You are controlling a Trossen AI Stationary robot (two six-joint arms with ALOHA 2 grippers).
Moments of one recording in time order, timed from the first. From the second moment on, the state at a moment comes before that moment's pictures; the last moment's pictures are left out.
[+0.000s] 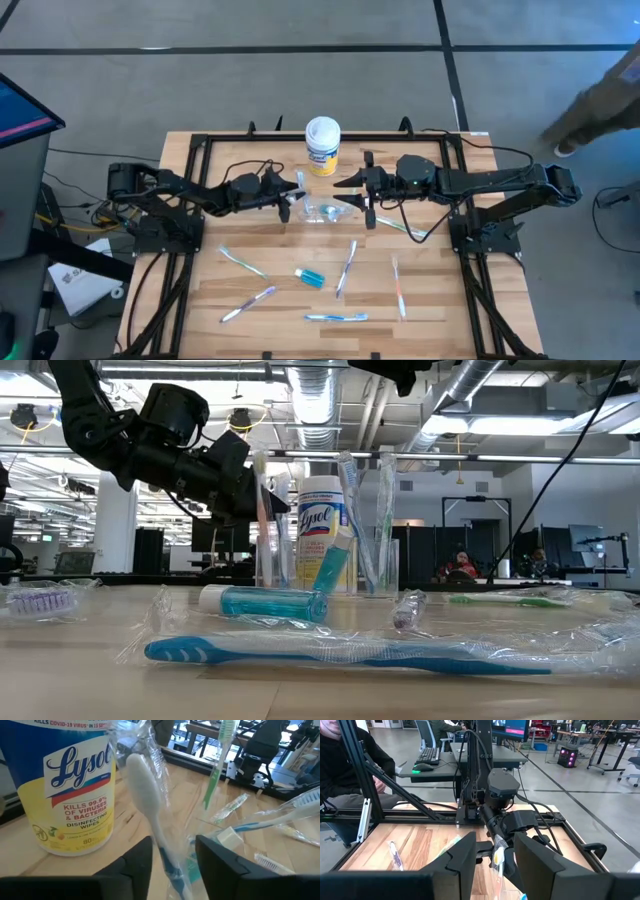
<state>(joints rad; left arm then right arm) 0.24 1.52 0.38 0.89 -0.13 -0.22 -0.02 1.26 0.95 0.16 0.00 -0.04</state>
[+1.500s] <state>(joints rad) 0.01 0.94 0.39 -0.12 -0.14 -0.37 -0.02 1.26 0.95 0.13 0.00 -0.03</state>
